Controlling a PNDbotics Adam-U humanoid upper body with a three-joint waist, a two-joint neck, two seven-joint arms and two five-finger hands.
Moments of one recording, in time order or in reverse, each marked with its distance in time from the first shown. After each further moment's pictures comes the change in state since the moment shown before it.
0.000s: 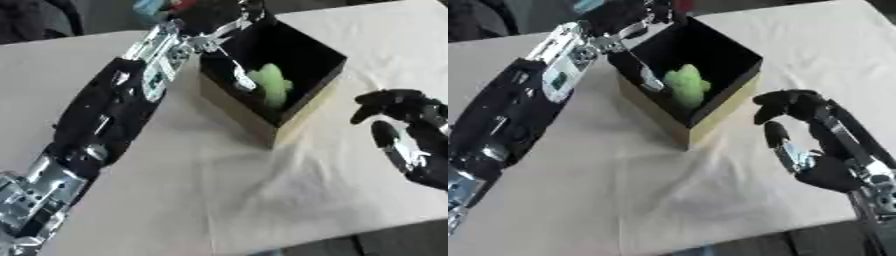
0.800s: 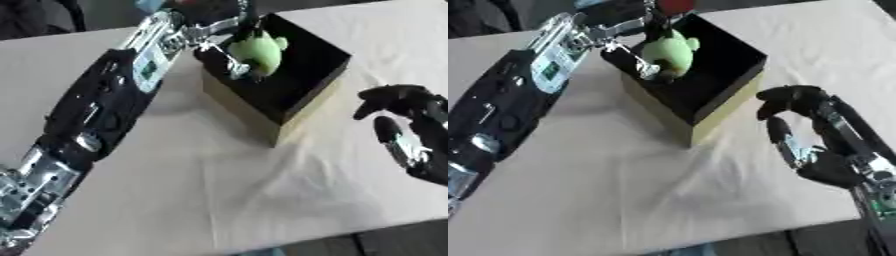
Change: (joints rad) left arm -0.007 0.010 -0.015 0.010 0.120 -0.057 -0.229; right arm 0.001 -0.006 -0.005 0.000 0.004 0.000 -0.007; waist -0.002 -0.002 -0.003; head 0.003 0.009
